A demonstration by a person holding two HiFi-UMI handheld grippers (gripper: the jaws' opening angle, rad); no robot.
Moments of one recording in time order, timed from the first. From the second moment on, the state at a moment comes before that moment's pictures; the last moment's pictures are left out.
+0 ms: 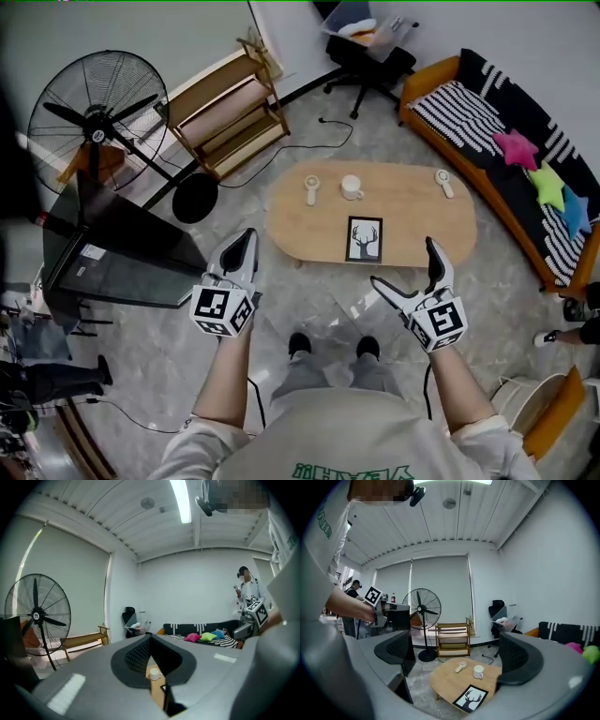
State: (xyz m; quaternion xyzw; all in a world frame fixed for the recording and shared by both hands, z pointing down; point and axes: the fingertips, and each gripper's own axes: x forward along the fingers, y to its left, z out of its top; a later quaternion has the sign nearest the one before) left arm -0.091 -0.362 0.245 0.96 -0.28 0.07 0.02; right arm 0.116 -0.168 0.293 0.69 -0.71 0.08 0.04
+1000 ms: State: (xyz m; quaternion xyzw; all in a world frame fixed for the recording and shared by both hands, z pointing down) left arm -0.123 -0.399 0.569 0.95 -0.28 0.12 0.08; right arm 0.038 -0.195 0.688 0.67 -0.69 0.27 0.06
